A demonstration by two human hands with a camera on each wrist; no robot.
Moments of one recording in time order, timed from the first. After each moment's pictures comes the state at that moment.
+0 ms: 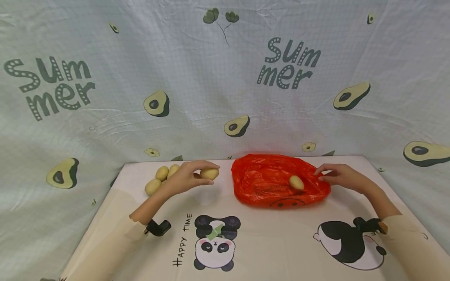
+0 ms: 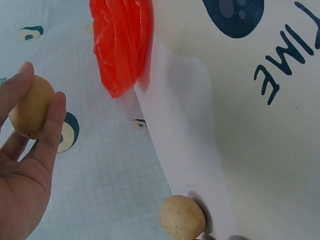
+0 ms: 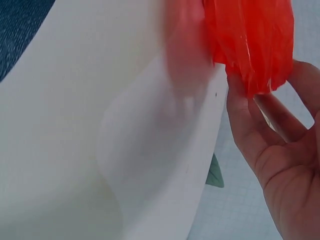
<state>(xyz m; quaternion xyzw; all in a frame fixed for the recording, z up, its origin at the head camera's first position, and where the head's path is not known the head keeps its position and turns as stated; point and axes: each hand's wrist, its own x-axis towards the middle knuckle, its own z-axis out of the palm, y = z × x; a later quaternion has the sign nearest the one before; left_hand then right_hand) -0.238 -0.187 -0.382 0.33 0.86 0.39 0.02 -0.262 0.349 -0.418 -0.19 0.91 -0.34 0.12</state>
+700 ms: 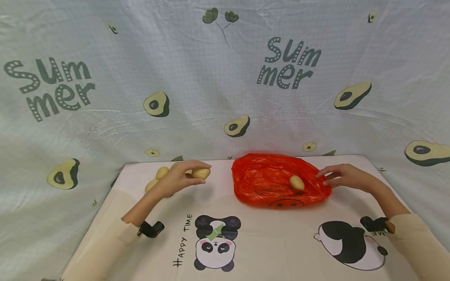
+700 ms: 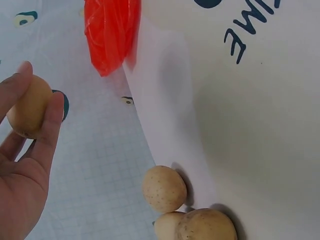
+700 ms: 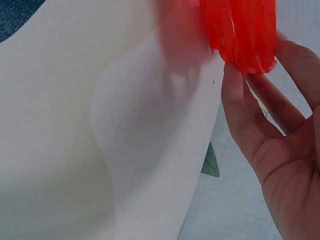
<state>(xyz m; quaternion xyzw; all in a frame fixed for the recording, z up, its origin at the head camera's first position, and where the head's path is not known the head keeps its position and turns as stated) -0.232 -0.208 -0.381 0.29 0.87 0.41 0.01 -0.264 0.358 -0.410 -0.18 0.91 -0.32 0.18</state>
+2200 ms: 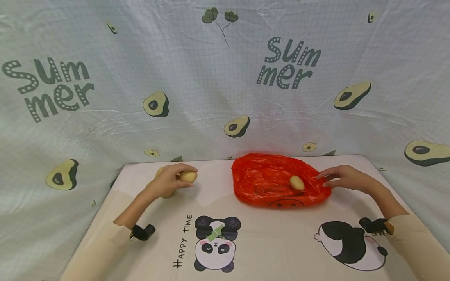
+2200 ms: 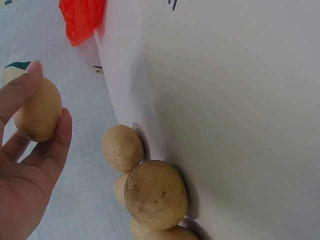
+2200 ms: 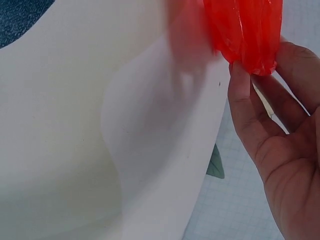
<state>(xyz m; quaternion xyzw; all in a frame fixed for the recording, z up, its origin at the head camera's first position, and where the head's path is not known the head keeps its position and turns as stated) -0.241 -0.243 -0.400 0.27 0.90 0.33 -0.03 -0.259 0.350 -0.410 -0.19 0.92 -0.30 0.17</state>
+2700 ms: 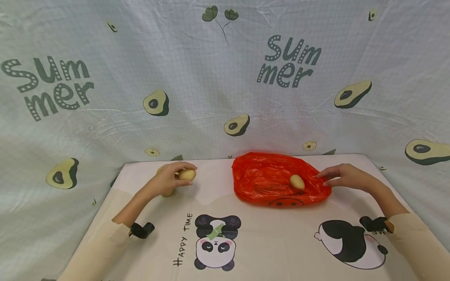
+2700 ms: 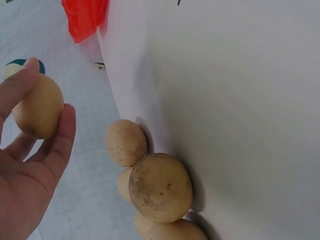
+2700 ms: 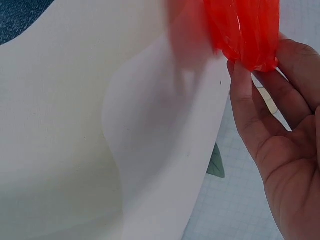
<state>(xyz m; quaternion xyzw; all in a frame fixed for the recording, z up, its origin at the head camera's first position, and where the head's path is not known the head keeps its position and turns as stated) -0.243 -0.246 -0.400 0.27 0.91 0.31 -0.04 -0.261 0.352 -0.414 -0.19 0.92 -0.29 0.17</state>
